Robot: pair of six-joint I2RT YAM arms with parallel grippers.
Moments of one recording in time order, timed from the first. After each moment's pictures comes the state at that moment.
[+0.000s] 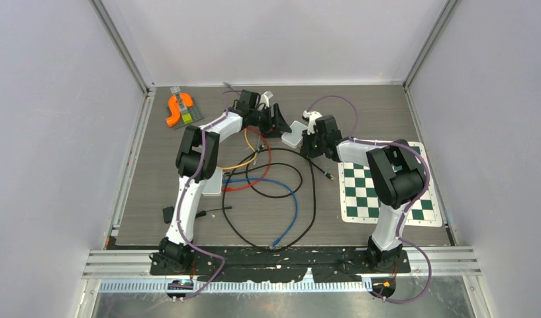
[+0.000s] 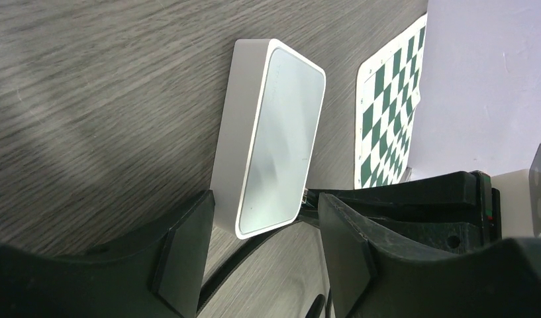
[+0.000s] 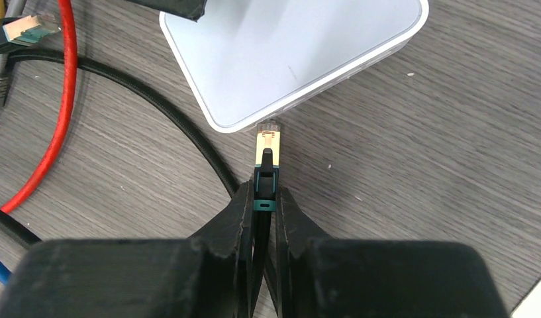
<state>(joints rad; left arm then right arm) -0.39 2.46 1.90 -0.20 0.76 -0.65 0.38 1.88 1.04 0.08 -0.18 0.08</state>
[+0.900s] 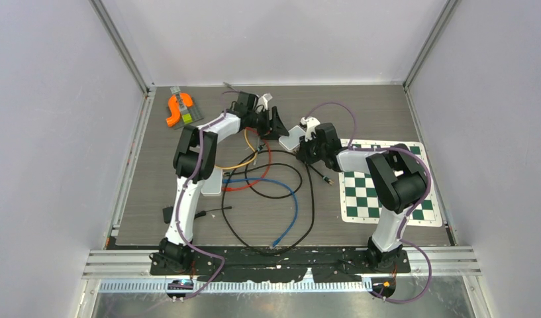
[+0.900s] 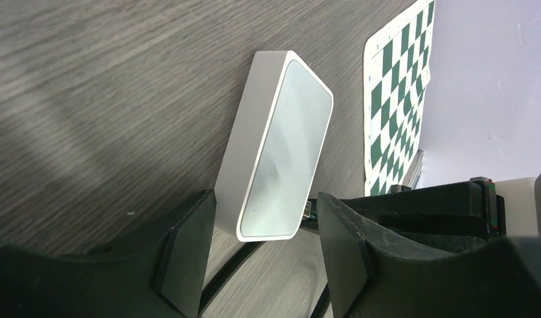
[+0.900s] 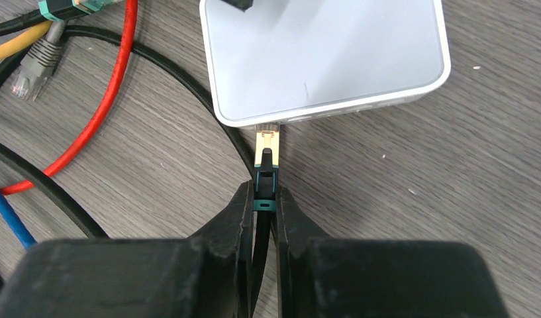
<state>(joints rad) -0.38 2.43 1.85 -0.21 0.78 -0.57 0.41 1.83 0.92 0.23 -0.24 0.07</state>
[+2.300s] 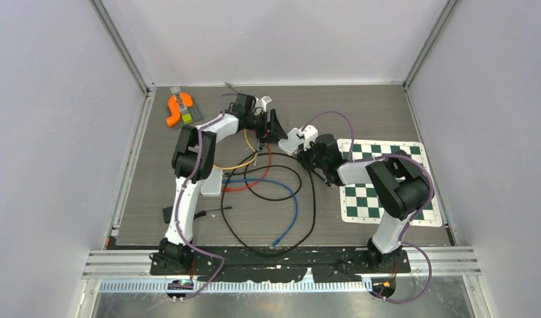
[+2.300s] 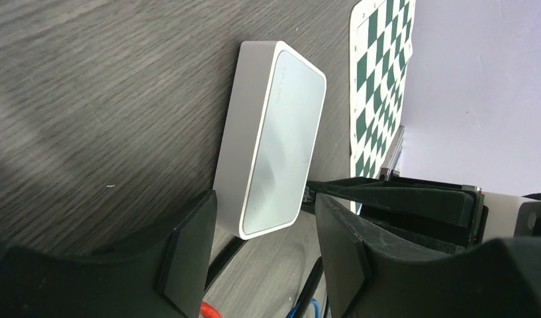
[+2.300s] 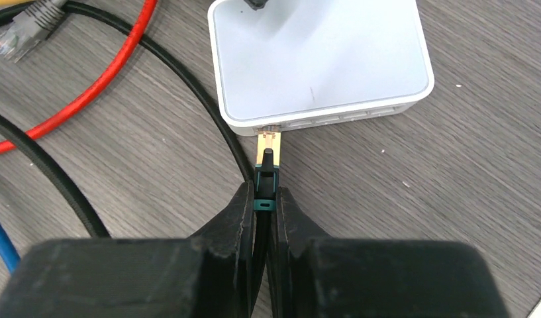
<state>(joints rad) -0.37 2.41 1.81 -0.23 0.88 -0.57 0.47 1.77 0.74 0.49 -0.15 -0.08</state>
